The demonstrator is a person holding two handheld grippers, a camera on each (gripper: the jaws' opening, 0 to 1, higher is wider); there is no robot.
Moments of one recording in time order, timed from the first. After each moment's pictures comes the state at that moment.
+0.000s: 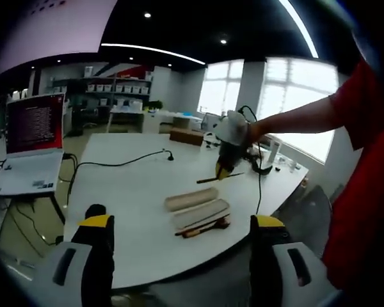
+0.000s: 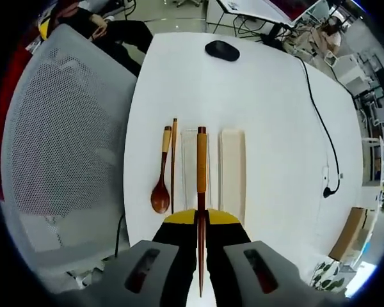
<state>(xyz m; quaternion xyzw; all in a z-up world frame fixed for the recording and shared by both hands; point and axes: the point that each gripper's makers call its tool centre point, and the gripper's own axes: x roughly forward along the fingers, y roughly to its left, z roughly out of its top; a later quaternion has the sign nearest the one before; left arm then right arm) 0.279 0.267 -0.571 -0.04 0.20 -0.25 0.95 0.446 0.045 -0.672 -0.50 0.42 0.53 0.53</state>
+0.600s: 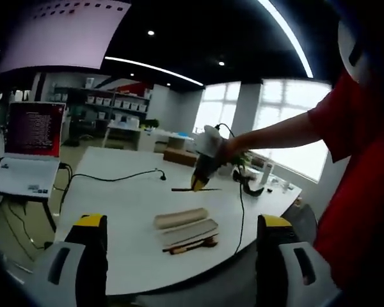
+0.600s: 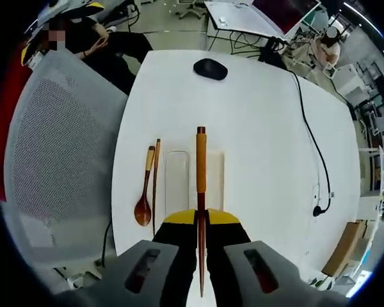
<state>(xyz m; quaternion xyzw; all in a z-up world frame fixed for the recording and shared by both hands) 0.269 0.259 -0.548 -0.08 0.15 -0.25 0.95 0.485 0.075 -0.656 -0.48 0.40 0.56 0.55</state>
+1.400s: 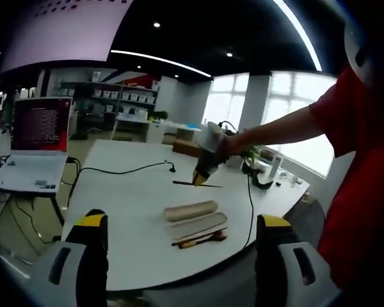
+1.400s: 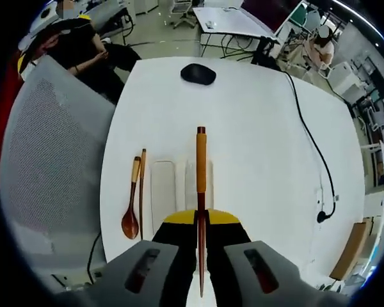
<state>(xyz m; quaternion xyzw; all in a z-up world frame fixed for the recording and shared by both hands) 0.275 0.264 -0.553 -0.07 0.17 -0.22 0.96 0.505 0.090 -0.683 -0.44 0.39 0.57 0.57</state>
